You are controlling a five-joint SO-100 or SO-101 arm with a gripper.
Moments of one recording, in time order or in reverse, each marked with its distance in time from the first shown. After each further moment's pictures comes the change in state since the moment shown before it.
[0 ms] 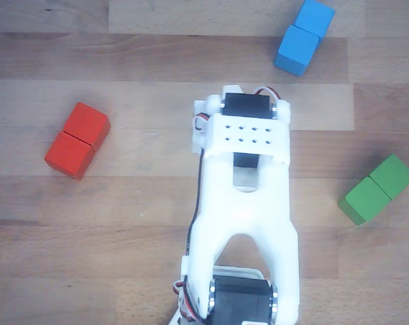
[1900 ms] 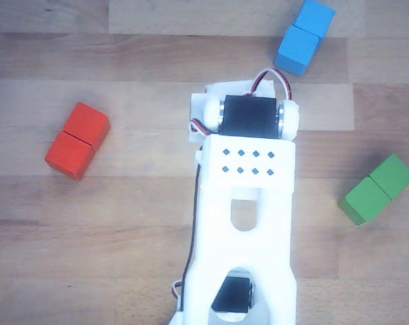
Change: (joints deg) arm -1.8 15.3 -7.9 14.5 -0.1
